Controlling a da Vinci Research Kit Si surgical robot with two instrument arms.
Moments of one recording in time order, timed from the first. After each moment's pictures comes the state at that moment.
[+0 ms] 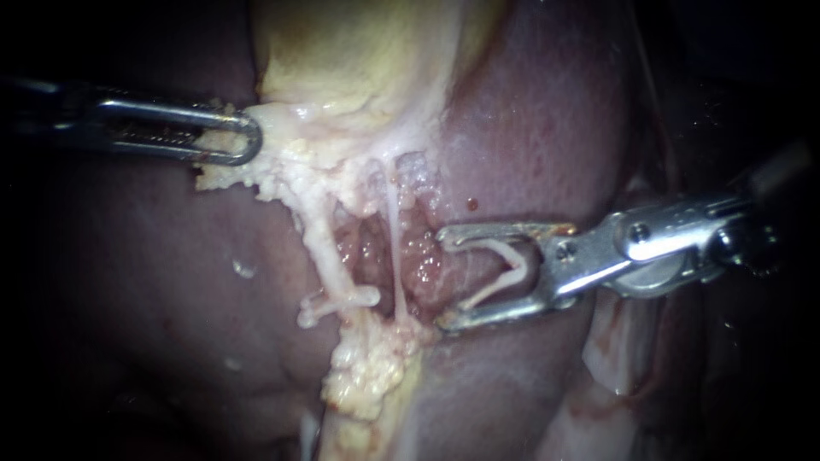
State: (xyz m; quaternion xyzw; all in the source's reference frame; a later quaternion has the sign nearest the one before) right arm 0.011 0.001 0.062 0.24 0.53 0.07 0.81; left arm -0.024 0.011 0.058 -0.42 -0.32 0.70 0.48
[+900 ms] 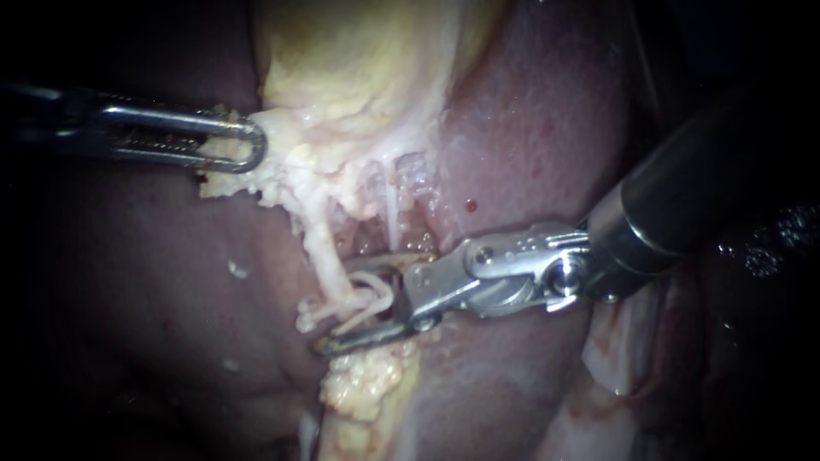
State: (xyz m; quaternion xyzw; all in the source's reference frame) right arm 0.022 -0.001 0.068 0.31 0.55 0.08 0.77; left arm -0.024 0.010 0.057 -0.42 -0.32 0.70 0.48
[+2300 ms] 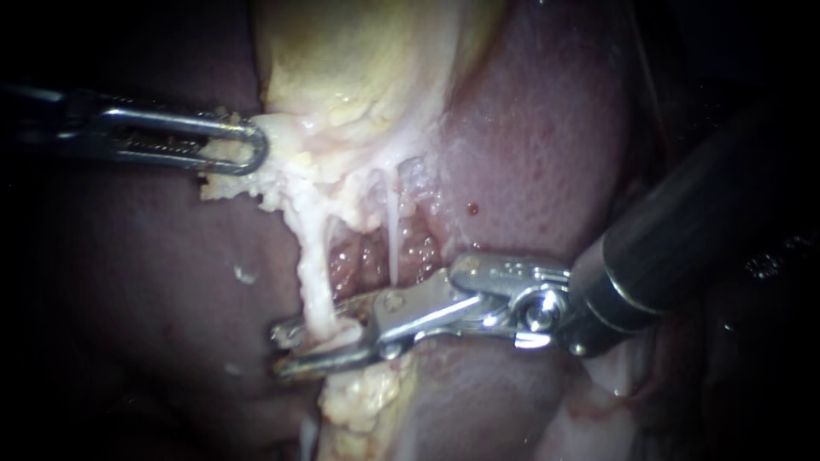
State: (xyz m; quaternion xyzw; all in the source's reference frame) right arm 0.023 -0.003 0.066 0.44 0.56 0.13 0.69; left arm -0.024 0.010 0.057 -0.42 -0.32 0.70 0.48
